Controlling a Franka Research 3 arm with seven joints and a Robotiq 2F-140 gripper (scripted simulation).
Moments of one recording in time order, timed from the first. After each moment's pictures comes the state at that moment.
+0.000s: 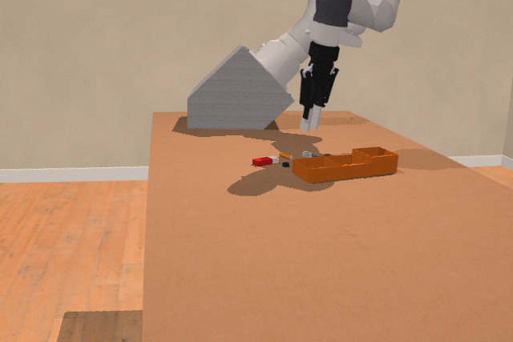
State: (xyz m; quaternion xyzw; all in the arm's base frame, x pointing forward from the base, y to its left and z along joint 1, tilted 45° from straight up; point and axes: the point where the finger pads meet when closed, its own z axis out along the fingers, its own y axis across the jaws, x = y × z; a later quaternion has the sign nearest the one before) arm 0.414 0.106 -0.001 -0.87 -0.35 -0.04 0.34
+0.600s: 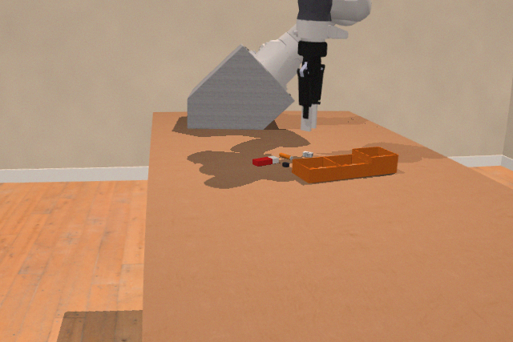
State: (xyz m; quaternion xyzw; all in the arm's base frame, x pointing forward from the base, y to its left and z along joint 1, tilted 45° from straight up) arm 0.407 0.103 -0.003 -0.81 -0.44 -0.16 0.36
